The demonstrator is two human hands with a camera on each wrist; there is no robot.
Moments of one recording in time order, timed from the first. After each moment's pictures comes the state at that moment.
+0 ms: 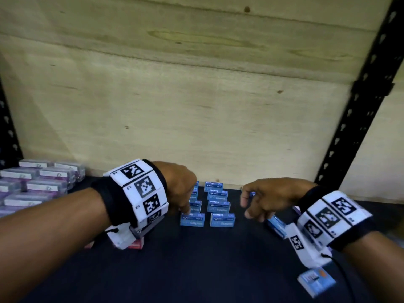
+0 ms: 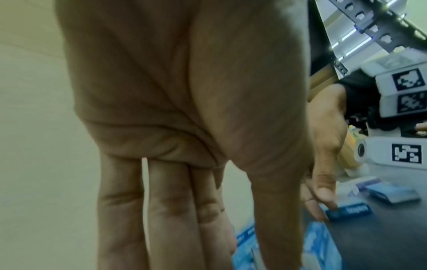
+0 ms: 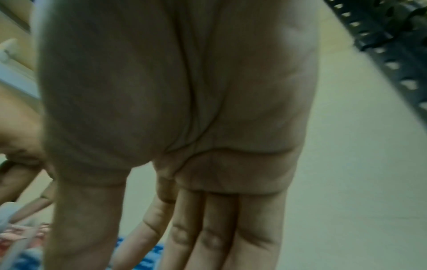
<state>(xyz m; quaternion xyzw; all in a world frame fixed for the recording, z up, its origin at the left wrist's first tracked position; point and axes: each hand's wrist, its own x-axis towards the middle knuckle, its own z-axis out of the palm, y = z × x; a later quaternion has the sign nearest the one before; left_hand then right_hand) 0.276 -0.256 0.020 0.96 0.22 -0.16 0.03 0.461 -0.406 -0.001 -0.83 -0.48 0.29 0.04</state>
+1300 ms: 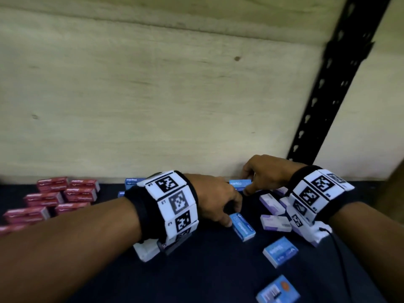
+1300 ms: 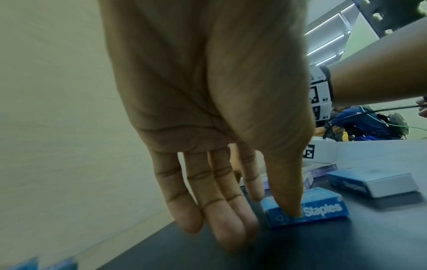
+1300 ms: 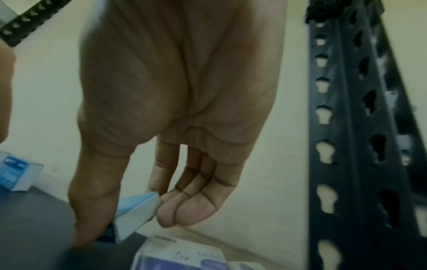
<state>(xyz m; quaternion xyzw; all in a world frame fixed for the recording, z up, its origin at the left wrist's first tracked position) 0.425 -0.327 -0.015 0.99 -0.06 -0.14 0.05 0.576 -0.426 -0.009 -0.87 -0.48 0.09 -0.03</state>
